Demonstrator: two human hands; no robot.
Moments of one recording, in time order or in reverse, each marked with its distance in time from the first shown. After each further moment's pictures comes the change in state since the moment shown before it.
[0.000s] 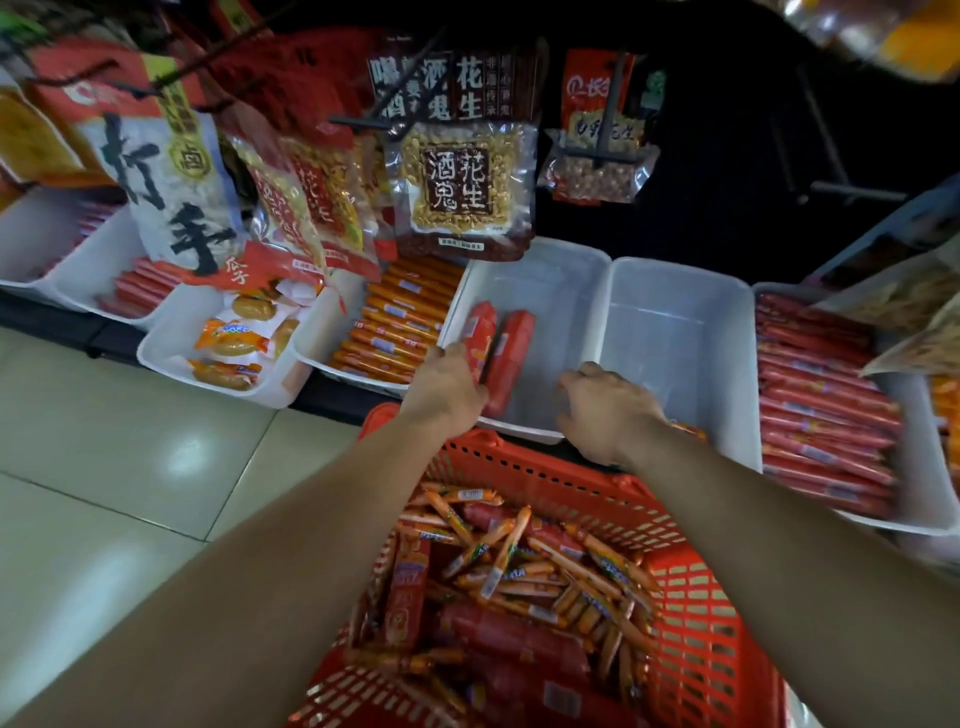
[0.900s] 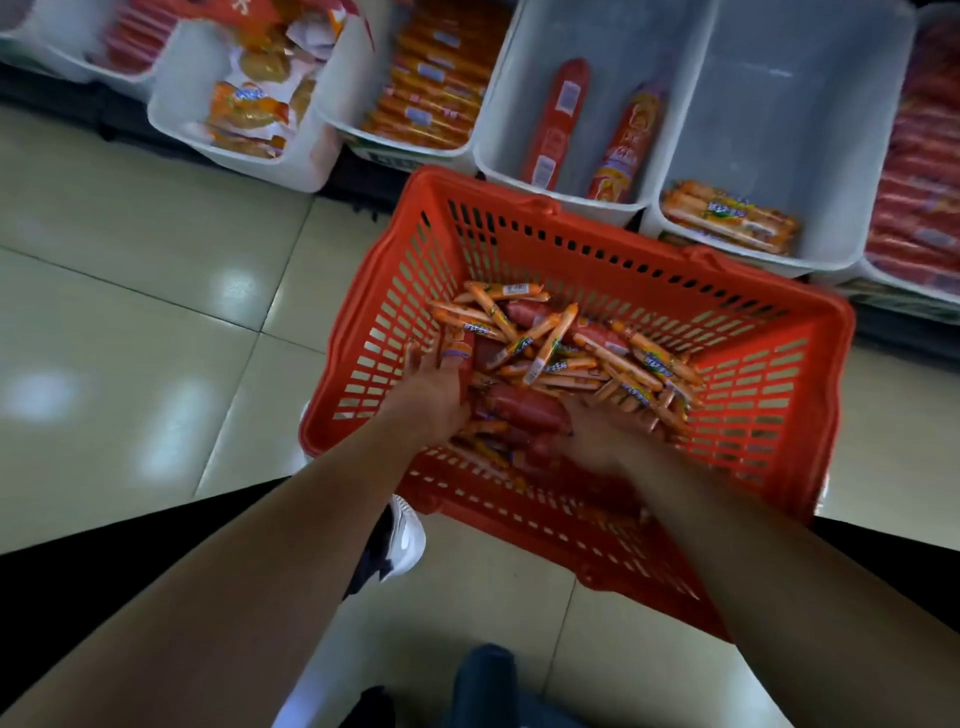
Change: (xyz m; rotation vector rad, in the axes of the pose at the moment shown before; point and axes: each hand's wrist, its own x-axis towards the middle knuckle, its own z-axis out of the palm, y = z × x) left_hand -0.165 -0.150 0.110 0.226 -0.419 -0.085; right_hand -0.119 -0.044 0.222 0.169 -0.526 0.005
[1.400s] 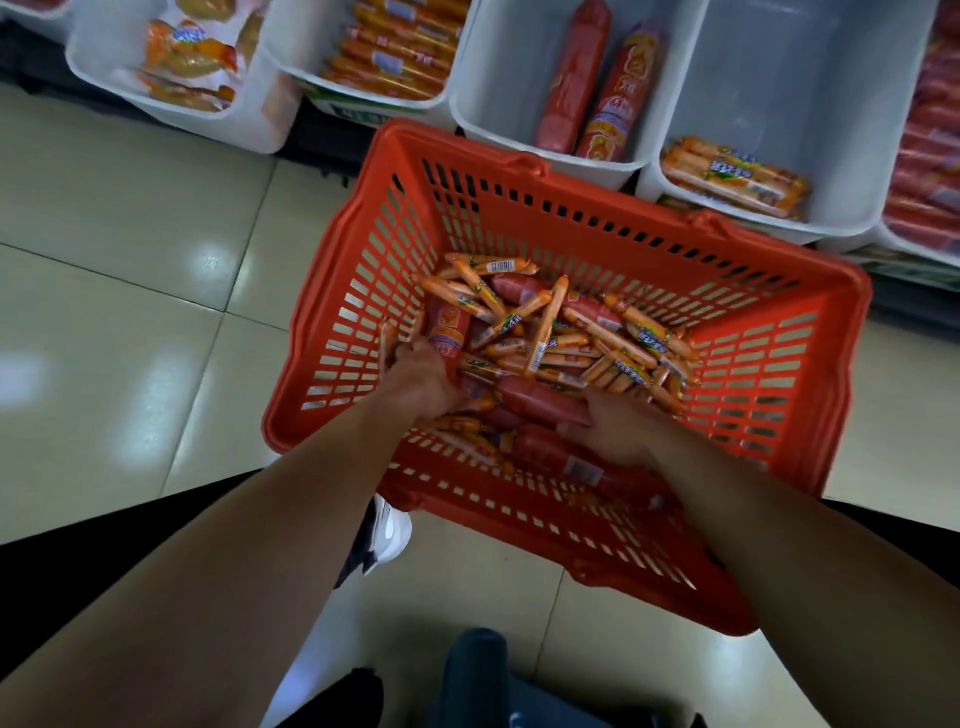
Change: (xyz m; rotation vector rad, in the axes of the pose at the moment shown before) left_hand 0.029 0.006 0.017 -0.134 -0.120 -0.241; right_hand 0.003 0.039 0.010 0.093 -0.055 0.015
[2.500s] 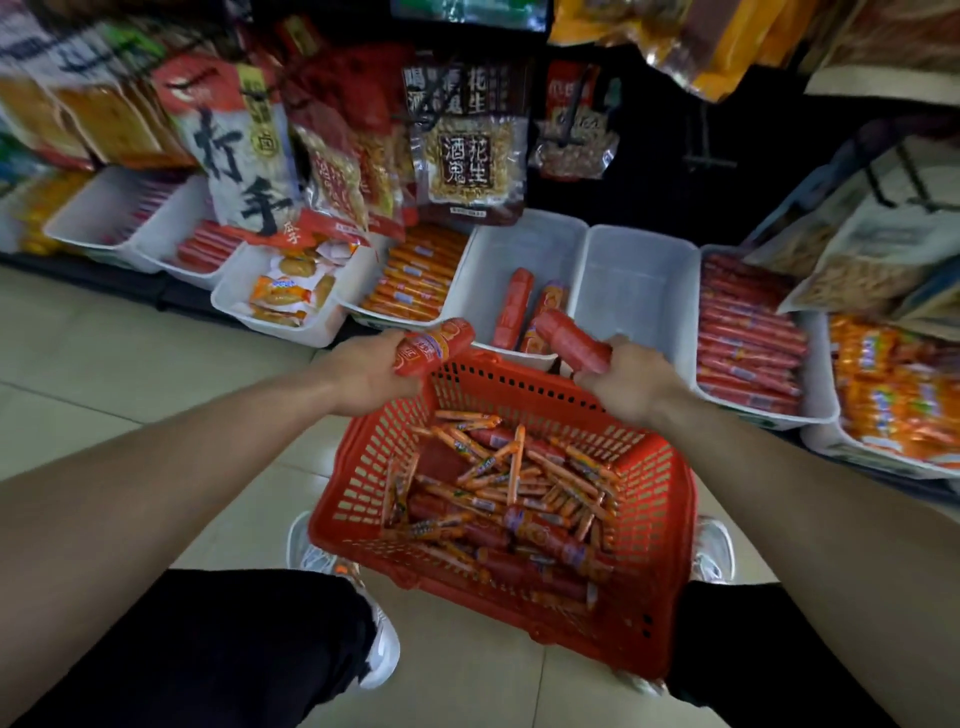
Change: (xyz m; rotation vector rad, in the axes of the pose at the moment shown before) left_hand -0.165 0.038 -0.217 0.063 0.287 0.442; right_hand -0.159 -0.049 -0.198 0.218 0.688 0.043
